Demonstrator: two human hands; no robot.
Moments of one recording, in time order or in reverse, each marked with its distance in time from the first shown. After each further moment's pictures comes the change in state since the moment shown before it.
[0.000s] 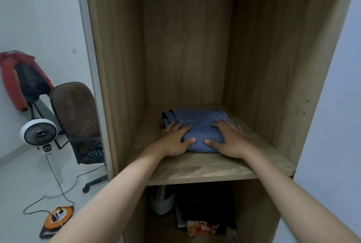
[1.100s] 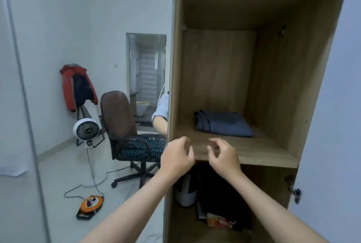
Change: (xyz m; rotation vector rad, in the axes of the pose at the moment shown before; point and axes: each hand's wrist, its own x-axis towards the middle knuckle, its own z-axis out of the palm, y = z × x) left_hand -0.212 0.016 -0.002 -0.232 0.715 -0.136; right_hand -0.125 -0.134 0.047 0.438 0.486 -0.174
